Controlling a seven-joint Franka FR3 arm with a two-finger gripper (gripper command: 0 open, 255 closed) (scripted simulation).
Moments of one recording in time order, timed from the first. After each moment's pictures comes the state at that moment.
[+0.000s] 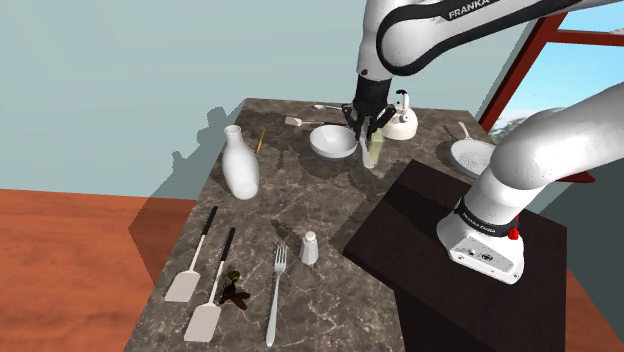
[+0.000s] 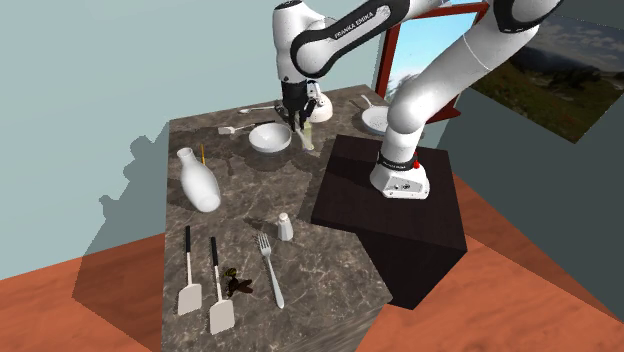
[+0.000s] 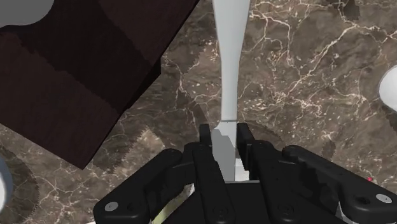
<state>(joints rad) -0.24 -0.60 0.41 -2.71 0.25 2.11 0.86</state>
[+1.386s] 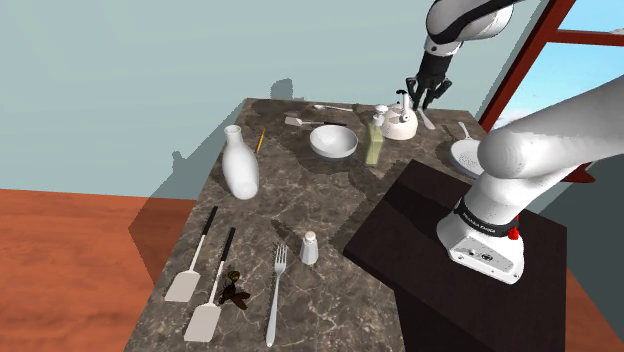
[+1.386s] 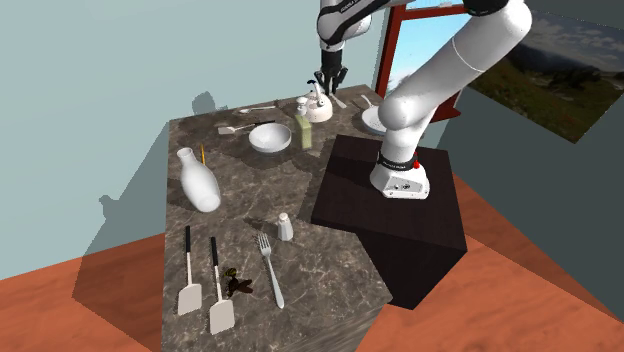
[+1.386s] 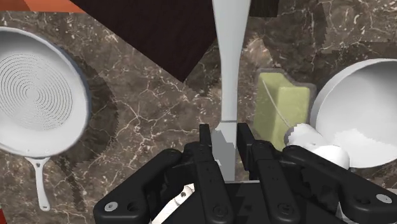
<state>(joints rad) -0.58 -0.53 -0.05 -2.70 -0.05 2.16 0.31</state>
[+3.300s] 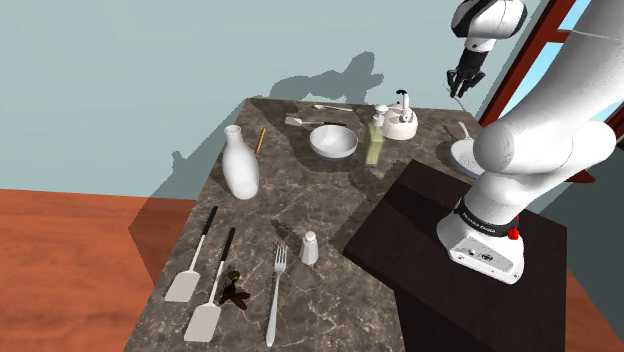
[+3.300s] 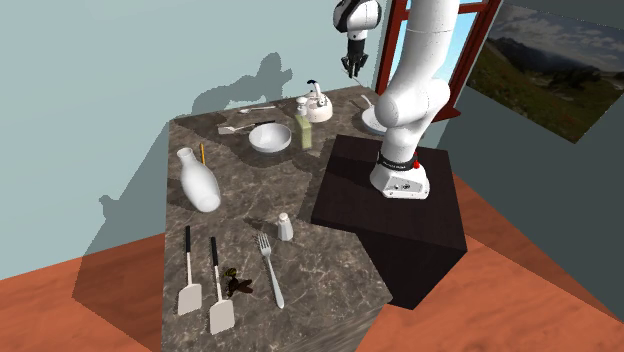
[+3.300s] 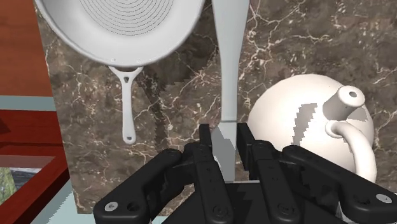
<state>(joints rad) -0.76 0.09 -0.37 -2.18 0.01 2.26 -0.24</state>
